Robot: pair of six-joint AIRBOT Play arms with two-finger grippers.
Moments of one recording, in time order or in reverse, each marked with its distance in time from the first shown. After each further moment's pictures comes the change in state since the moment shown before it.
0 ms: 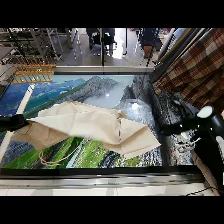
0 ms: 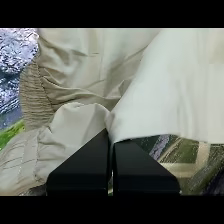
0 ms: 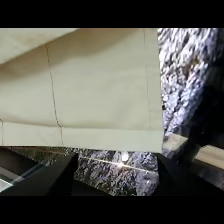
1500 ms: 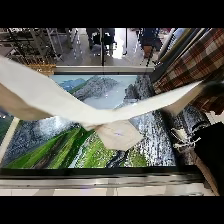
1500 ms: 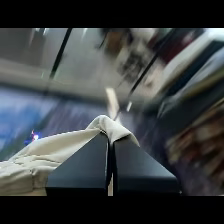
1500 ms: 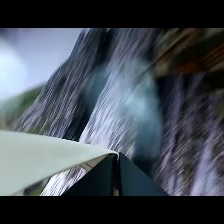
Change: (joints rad) left arm 0.299 0.066 0.762 -0.778 0.002 -0.055; right arm -0.044 0.310 0.589 -0.061 -0.177 0.060
